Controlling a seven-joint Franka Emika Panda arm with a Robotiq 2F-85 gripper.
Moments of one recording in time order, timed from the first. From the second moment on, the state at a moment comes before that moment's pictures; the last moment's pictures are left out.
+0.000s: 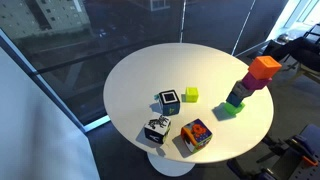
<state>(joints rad) 0.15 -0.67 0.14 -2.29 0.14 1.40 0.08</state>
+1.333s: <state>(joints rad) 0.11 -0.65 0.14 -2.29 0.06 1.45 0.08</state>
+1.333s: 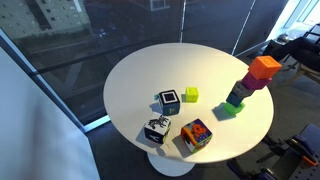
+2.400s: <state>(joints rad) 0.00 -0.60 0.07 -2.30 -0.05 1.72 0.08</state>
